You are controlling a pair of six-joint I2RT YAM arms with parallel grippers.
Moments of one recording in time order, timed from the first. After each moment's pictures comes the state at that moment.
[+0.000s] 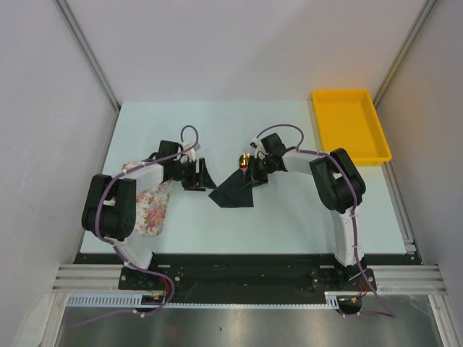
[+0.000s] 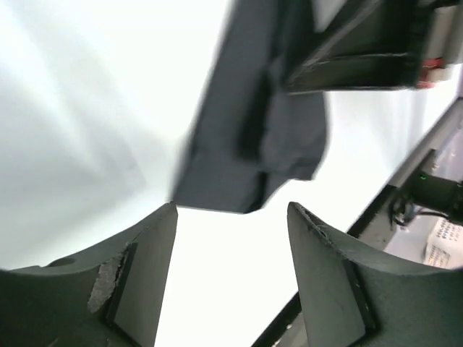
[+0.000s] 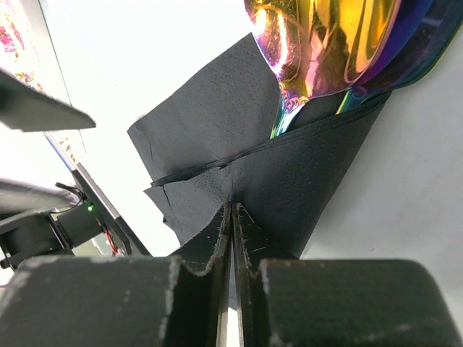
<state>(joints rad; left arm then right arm) -0.19 1.68 0.92 -0.26 0.71 -0.25 0.48 2.13 1.35 -0.24 -0.66 0.54</state>
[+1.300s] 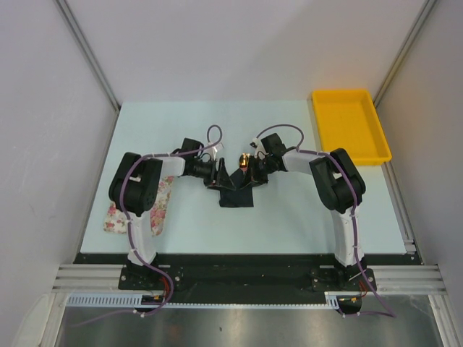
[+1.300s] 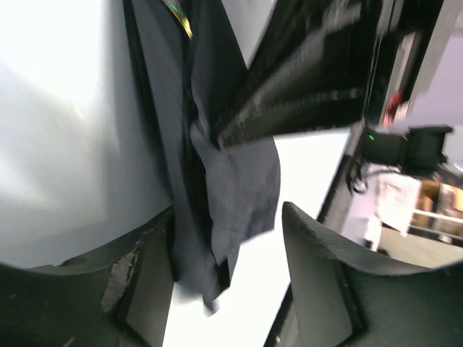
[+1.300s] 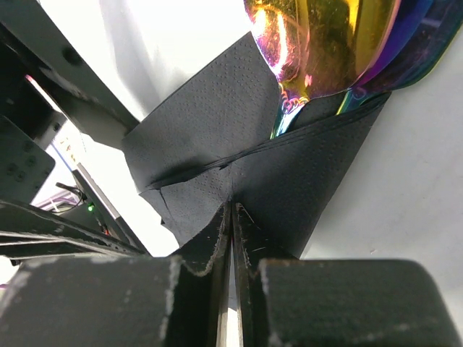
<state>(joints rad) -0.30 2.01 1.12 -0.14 0.96 -0.26 0.48 2.14 1.35 -0.23 -0.66 0.54</state>
